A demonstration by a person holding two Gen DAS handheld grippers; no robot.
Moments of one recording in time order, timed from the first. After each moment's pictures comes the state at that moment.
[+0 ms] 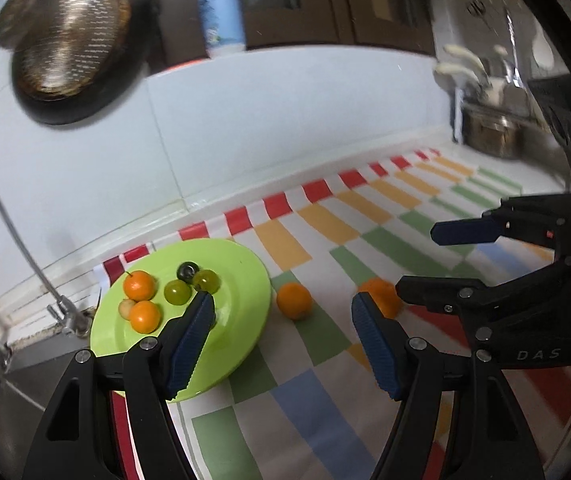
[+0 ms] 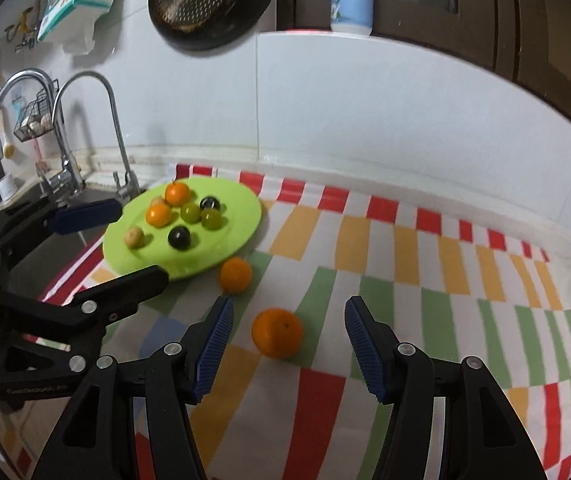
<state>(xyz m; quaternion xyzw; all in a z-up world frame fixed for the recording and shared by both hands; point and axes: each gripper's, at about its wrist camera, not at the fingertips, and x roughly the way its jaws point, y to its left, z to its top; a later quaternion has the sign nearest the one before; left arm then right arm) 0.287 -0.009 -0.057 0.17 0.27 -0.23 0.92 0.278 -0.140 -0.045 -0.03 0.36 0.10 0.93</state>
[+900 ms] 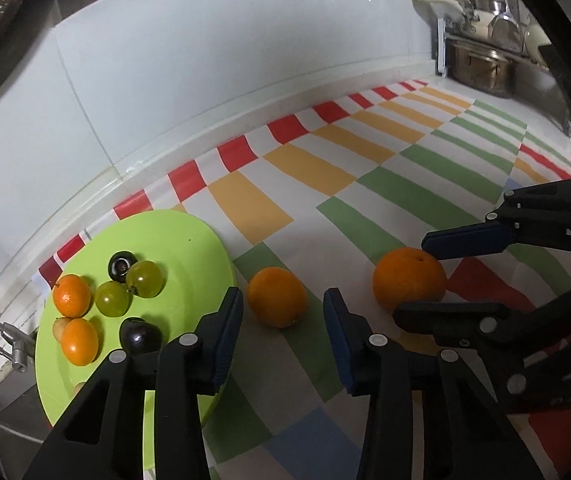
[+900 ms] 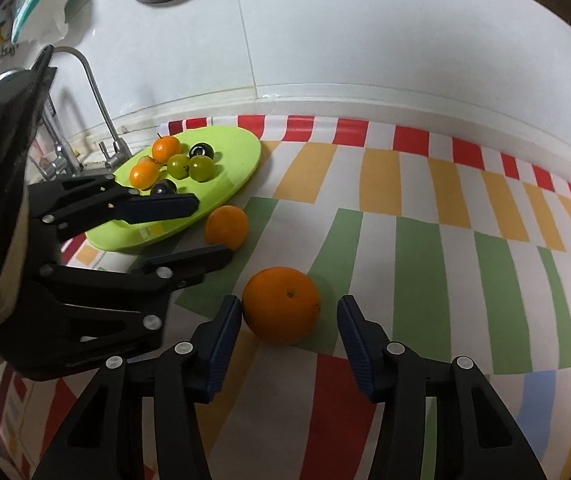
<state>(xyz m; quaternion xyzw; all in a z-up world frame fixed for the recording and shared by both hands) 0.352 -0.046 -0.108 0.23 0.35 -0.28 0.87 0.317 -0.146 -0.097 0.02 0.42 0.13 0.90</state>
